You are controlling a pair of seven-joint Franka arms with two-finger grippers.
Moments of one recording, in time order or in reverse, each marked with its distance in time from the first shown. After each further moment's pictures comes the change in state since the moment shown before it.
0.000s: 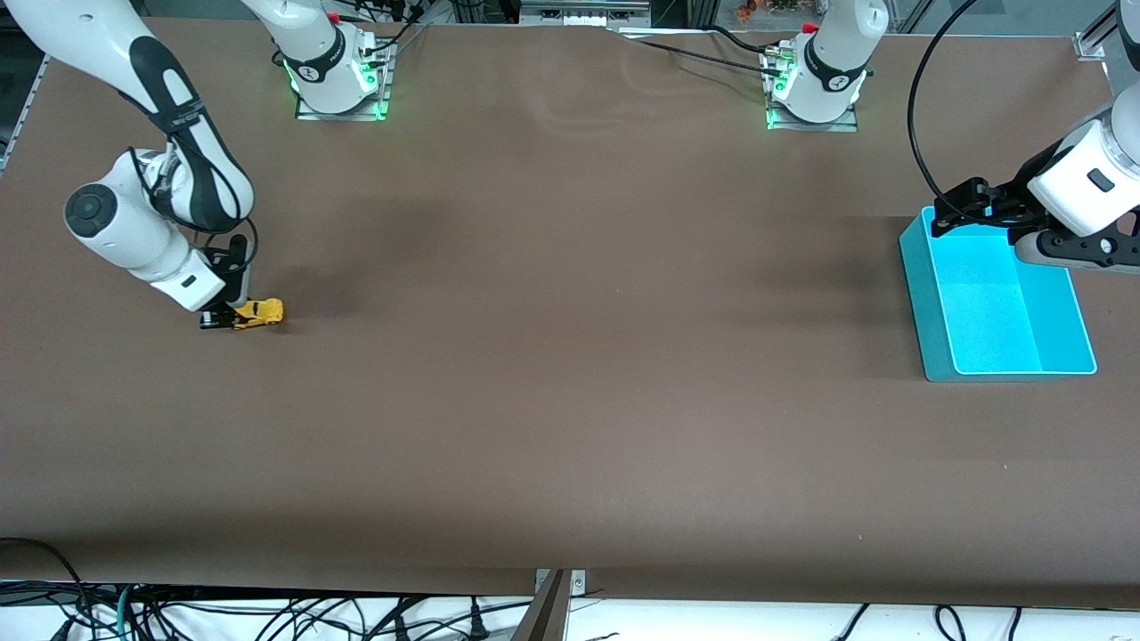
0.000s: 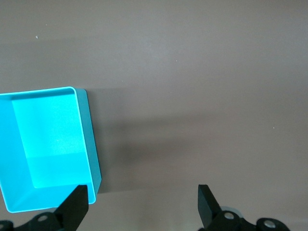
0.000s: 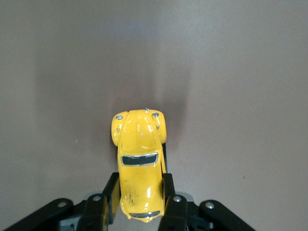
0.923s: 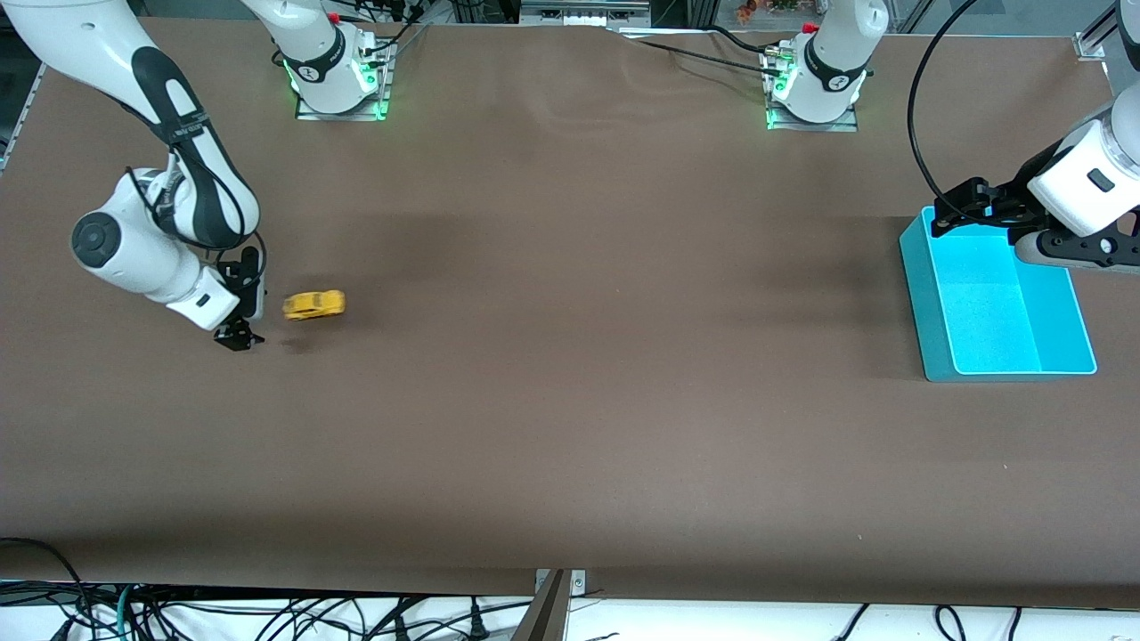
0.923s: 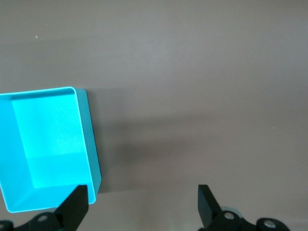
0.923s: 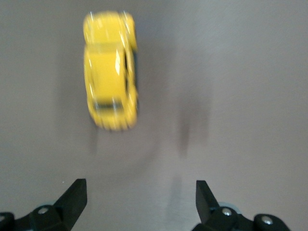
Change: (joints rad) left arm 0.000 0.000 0.000 0.000 0.000 0.000 0.000; right arm -0.004 0.034 0.102 0.190 0.037 -0.258 0.042
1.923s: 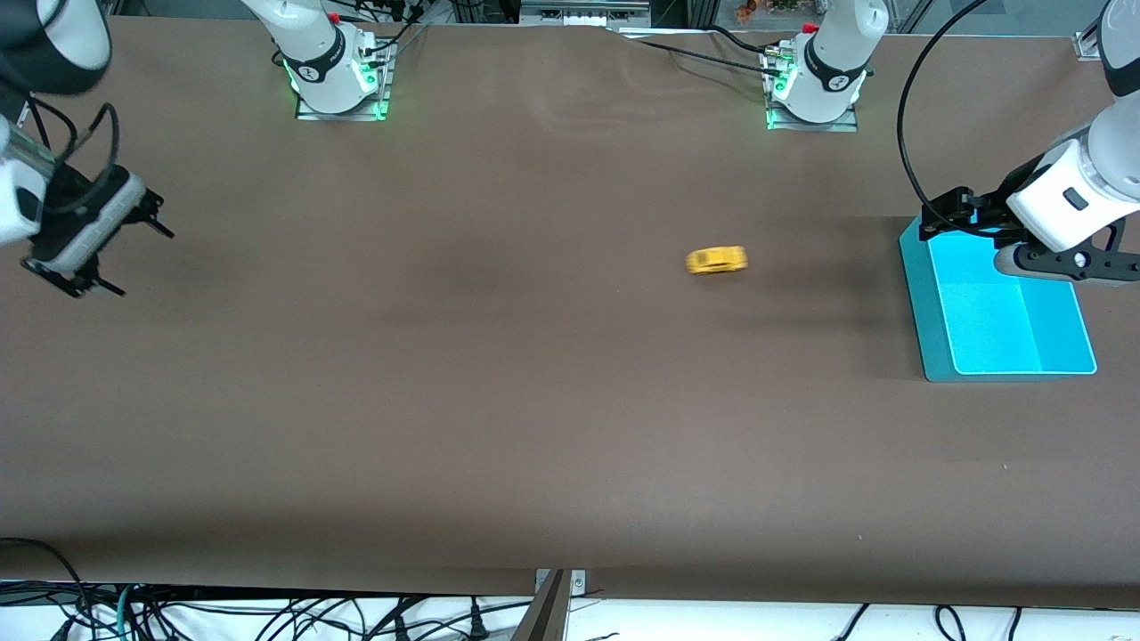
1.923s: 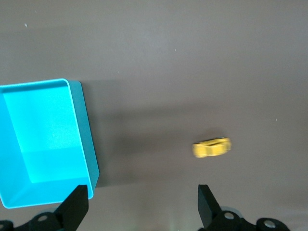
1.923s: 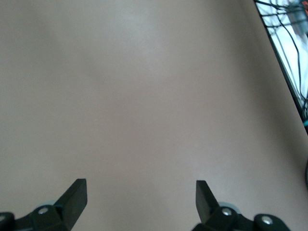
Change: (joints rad) left arm -0.007 0.031 -0.004 -0.001 0.000 -0.038 0.006; right arm -0.004 -0.433 0.023 0.239 0.000 -0.528 0.682
